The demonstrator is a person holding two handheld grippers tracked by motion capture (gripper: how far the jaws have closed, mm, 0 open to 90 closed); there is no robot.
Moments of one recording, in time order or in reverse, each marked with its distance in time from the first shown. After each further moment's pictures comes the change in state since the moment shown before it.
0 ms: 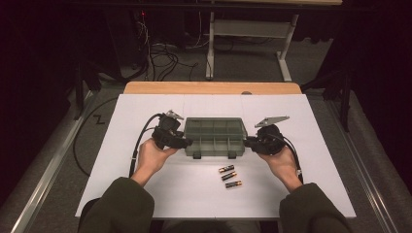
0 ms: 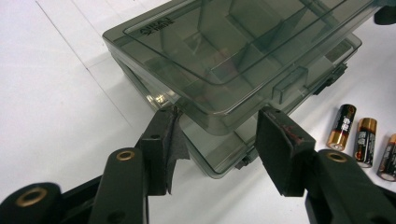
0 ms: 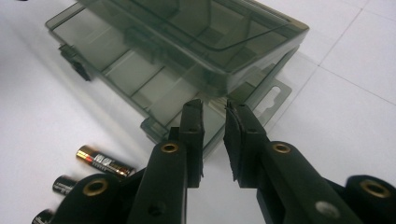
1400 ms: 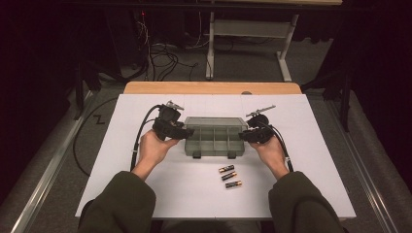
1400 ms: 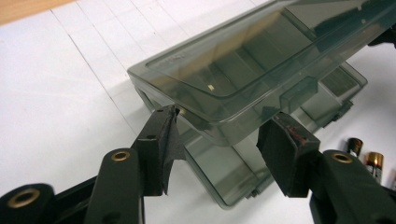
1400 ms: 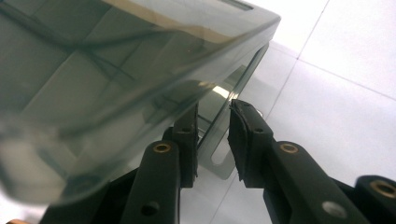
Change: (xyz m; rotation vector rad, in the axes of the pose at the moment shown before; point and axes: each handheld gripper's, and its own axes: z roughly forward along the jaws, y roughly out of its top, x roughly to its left) left arm 0.005 0.022 -0.006 -0.046 0.042 -0.018; right arm -0.019 0.024 0.046 0.119 -0.078 0.127
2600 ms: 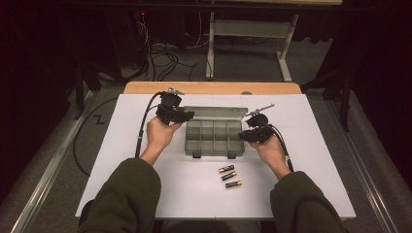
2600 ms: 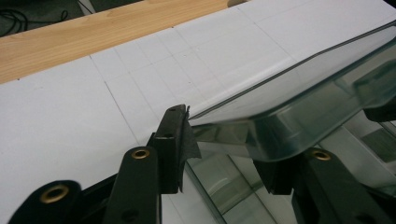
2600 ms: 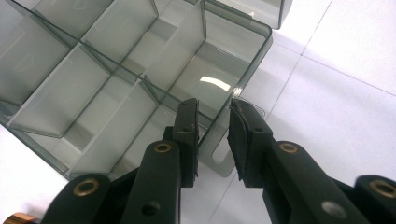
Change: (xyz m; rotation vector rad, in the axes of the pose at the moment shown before) left arm 0.032 0.031 0.027 -0.093 0.054 -0.044; right arm -0.001 0.003 0.000 0.027 0.006 -0.011
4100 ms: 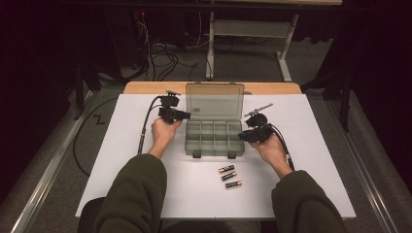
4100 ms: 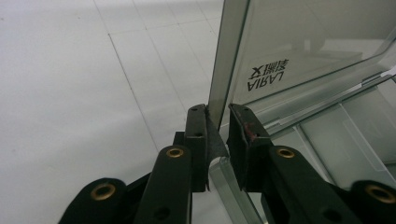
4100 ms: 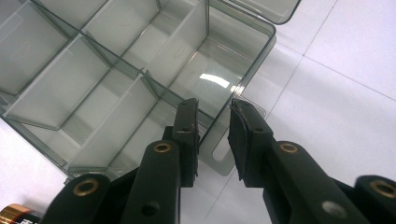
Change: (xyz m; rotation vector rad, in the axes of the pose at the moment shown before) left arm 0.043 -0.015 0.059 0.080 -0.053 -0.208; right arm 0.001 0.002 0.000 0.022 -0.001 -0.035
